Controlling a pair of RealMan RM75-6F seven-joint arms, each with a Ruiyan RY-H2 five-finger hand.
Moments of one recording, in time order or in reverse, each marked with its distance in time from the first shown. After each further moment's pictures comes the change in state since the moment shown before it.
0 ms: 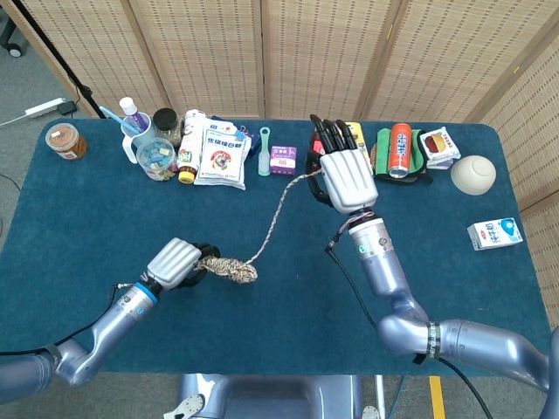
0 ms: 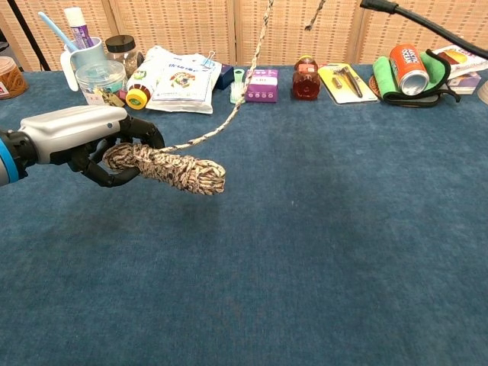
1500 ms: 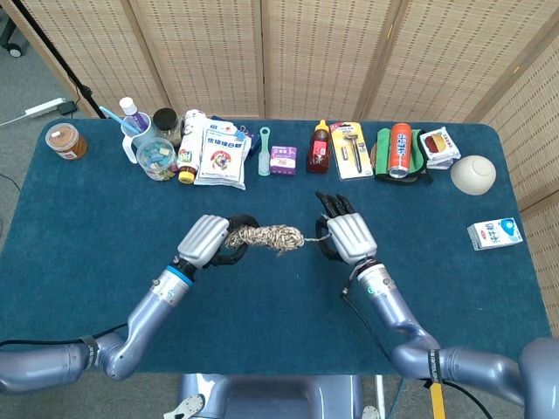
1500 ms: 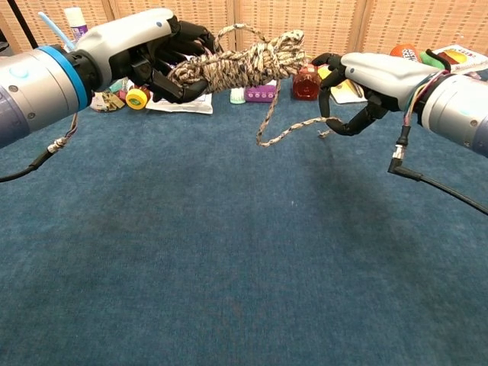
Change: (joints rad) left arm -0.097 -0.061 -0.230 -0.229 -0.290 0.037 0.048; right arm -0.152 -0.138 -0.284 0.193 -0.201 -0.088 0.269
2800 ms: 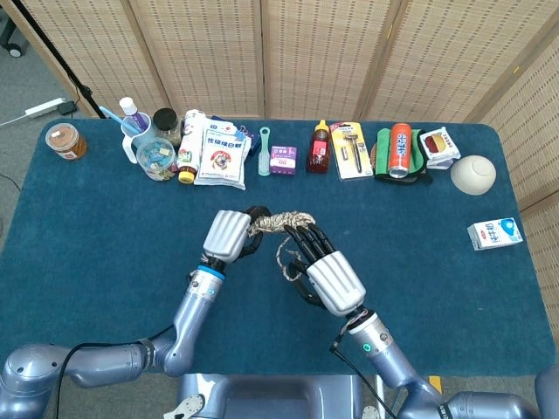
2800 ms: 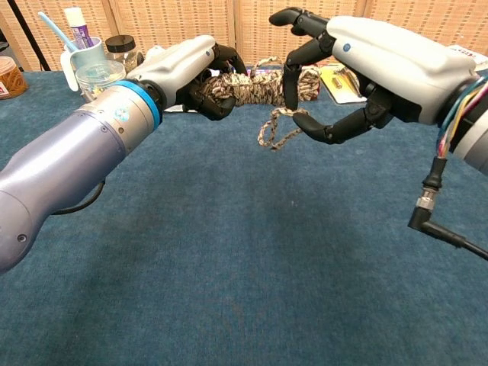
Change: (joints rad) left arm -0.091 -0.318 -0.051 0.257 -0.126 0.139 0.352; right arm -0.164 -0.001 -0.075 -0.323 -0.365 0.242 -0.114
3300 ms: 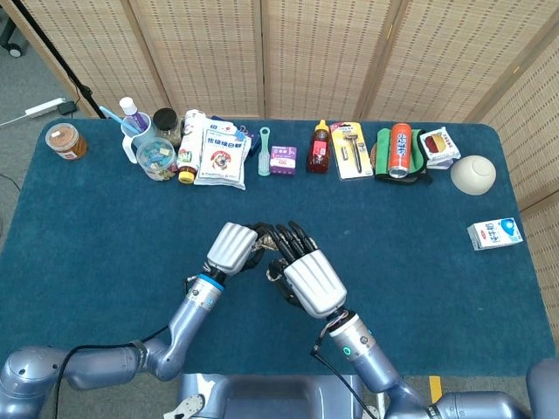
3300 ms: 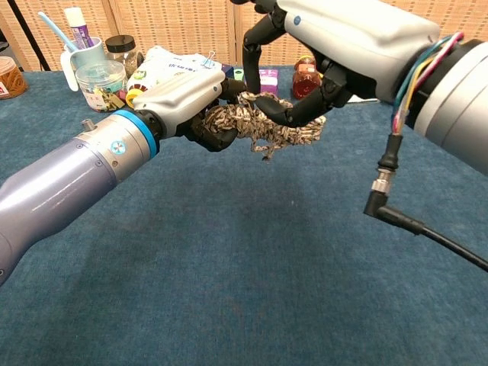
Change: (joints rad) left arm 0.021 0.008 0.091 0.054 0.114 -0.057 -0.039; right arm 0.038 -0.039 0.078 -0.142 0.107 -0.049 -0.266
